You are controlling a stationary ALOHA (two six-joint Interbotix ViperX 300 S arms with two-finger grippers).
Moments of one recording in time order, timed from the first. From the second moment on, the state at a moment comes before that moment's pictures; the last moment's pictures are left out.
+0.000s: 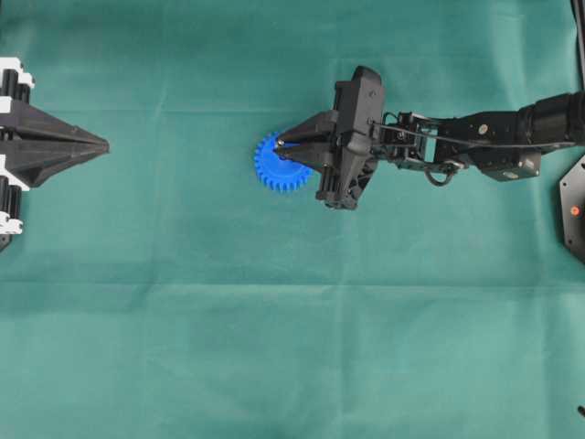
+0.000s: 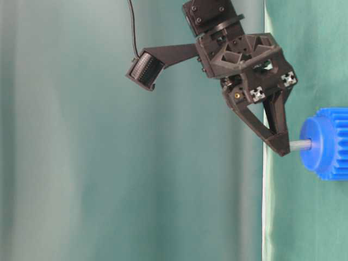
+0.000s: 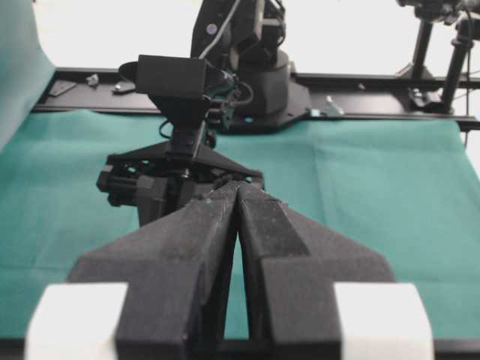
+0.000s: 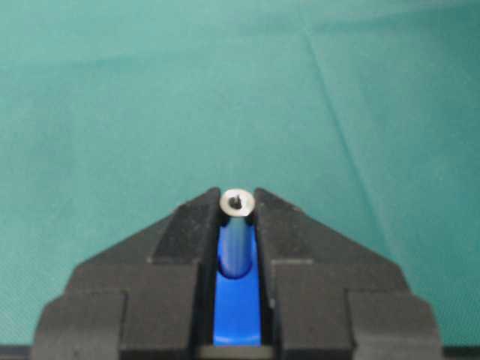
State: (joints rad) left arm 0.03 -0.96 1.17 0.01 -0.23 -0.01; right arm -0.14 0.20 0.75 0.06 -0.56 -0.02
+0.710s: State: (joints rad) left arm 0.03 -0.96 1.17 0.01 -0.23 -0.01; right arm -0.13 0.26 0.74 0.08 -0.56 -0.02
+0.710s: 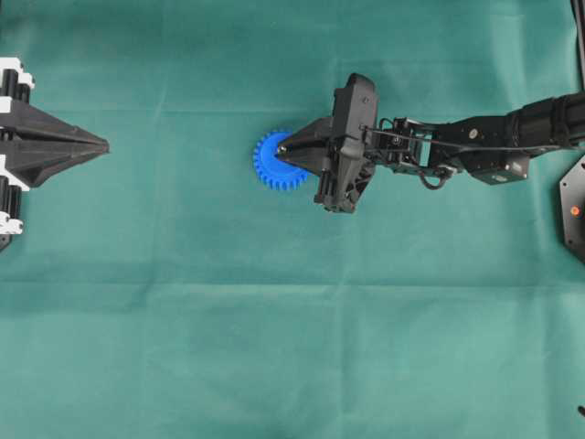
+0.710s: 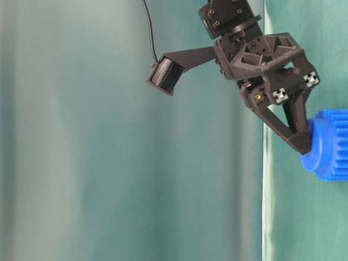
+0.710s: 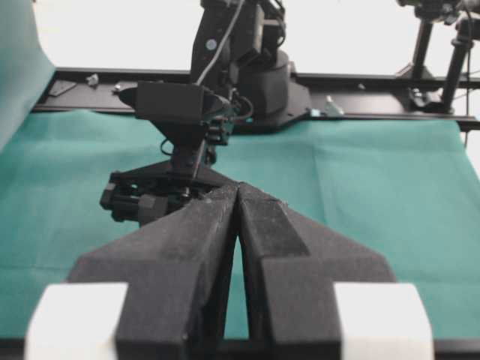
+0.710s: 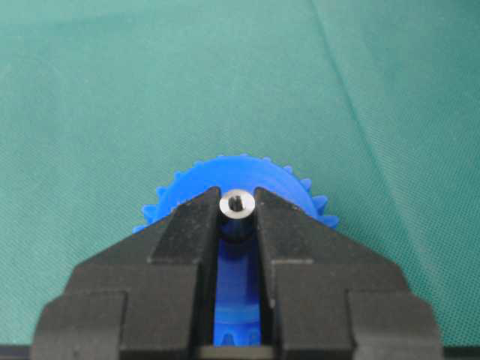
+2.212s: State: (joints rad) left arm 0.03 -0.96 1.17 0.01 -0.22 -0.01; right arm -0.13 0.05 0.75 0.08 -0.42 -0.02
